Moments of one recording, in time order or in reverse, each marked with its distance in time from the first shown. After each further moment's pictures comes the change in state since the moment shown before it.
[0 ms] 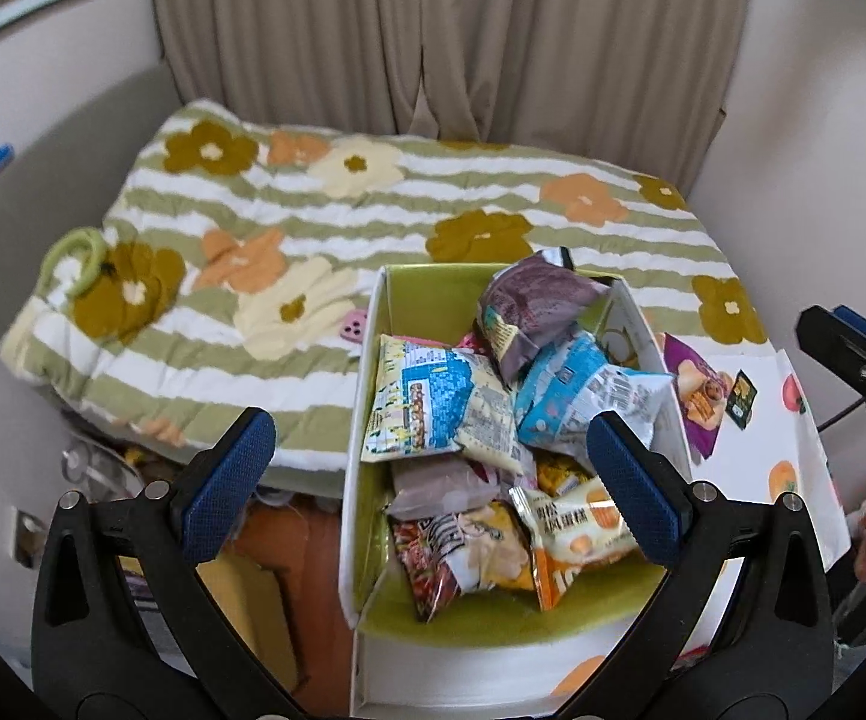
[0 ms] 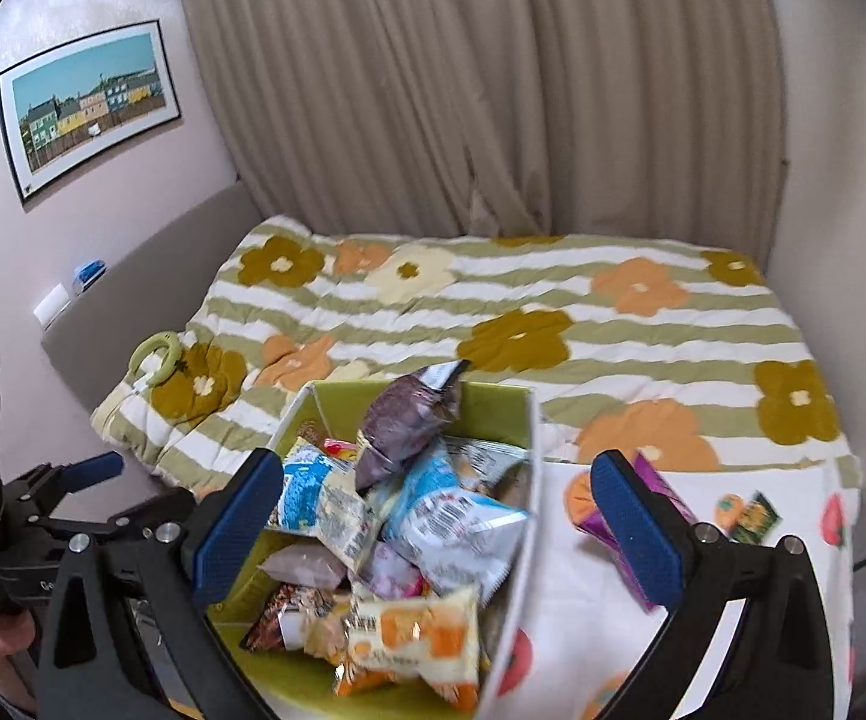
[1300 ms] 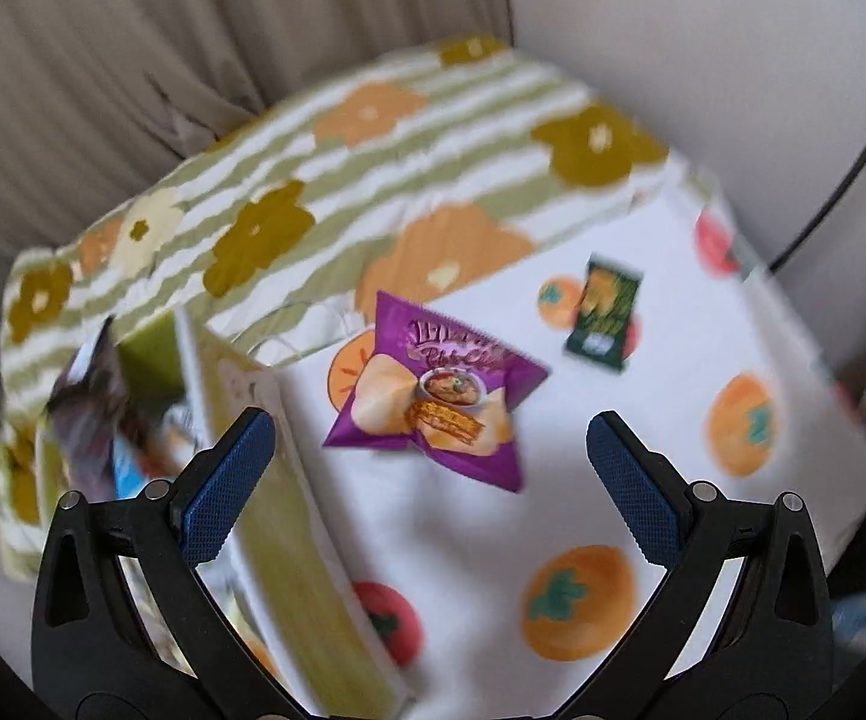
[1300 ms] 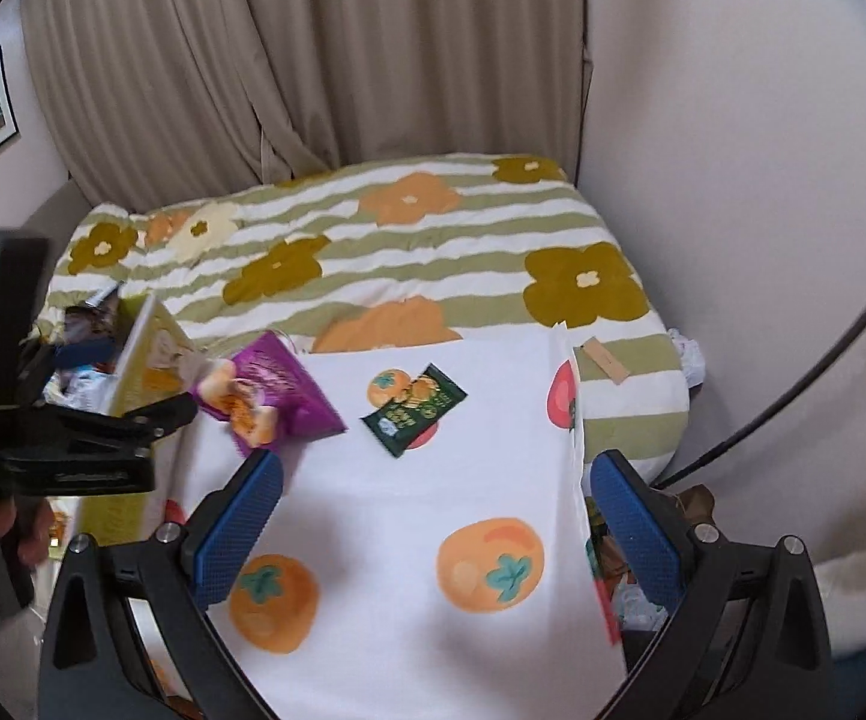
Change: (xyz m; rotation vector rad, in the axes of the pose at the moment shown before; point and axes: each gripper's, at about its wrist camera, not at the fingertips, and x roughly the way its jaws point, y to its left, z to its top) left arm 0.164 -0.353 -0.005 0.547 0.226 -0.069; right arm -0.060 -0.281 -0.081 0.145 0.168 -0.285
